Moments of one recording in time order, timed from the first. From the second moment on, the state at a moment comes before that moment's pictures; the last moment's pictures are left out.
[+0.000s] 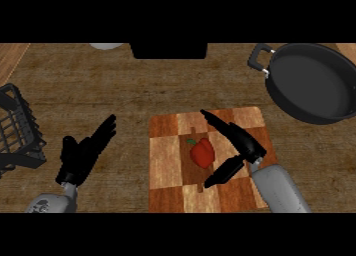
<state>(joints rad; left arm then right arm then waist) -0.09 0.24 -0.17 -1.36 0.13 -0.08 0.12 -0.32 -0.06 0.22 -1.15 0.19 0.30 -0.01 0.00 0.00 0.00</state>
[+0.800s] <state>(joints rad) -0.08 0.19 -0.15 -1.37 0.08 -0.09 0.13 -0.44 -0.02 0.22 -0.80 0.26 0.22 -0.38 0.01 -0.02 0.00</state>
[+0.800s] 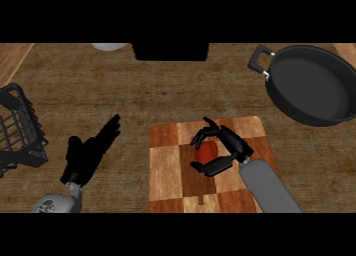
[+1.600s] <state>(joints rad) -0.06 0.20 -0.12 -1.40 0.09 -0.09 0.13 -0.32 -0.68 -0.19 -0.58 -0.04 0.46 -0.71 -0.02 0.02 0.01</state>
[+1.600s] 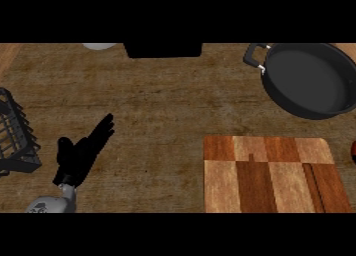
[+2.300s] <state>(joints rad) -0.11 0.17 -0.14 -1.35 0.07 -0.10 0.13 -0.34 -0.94 -0.26 -0.40 0.01 0.35 -0.88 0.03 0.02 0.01</state>
